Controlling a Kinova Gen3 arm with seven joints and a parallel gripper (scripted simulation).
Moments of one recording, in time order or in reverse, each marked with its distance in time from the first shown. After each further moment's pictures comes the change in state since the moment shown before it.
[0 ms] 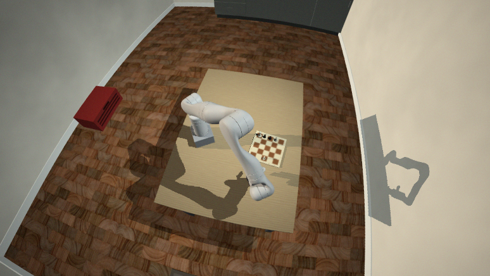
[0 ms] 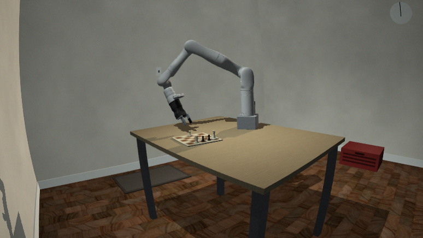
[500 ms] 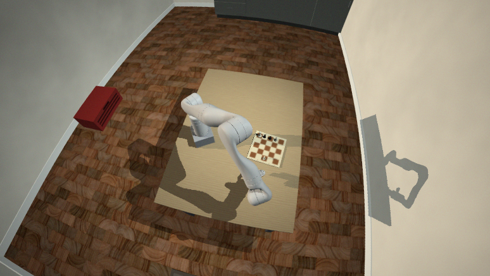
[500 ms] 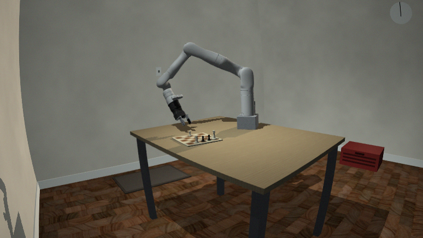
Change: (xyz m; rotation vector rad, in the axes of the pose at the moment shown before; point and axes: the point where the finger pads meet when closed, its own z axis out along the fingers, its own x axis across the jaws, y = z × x) arm 0.005 0.006 -0.001 0.055 0.040 0.031
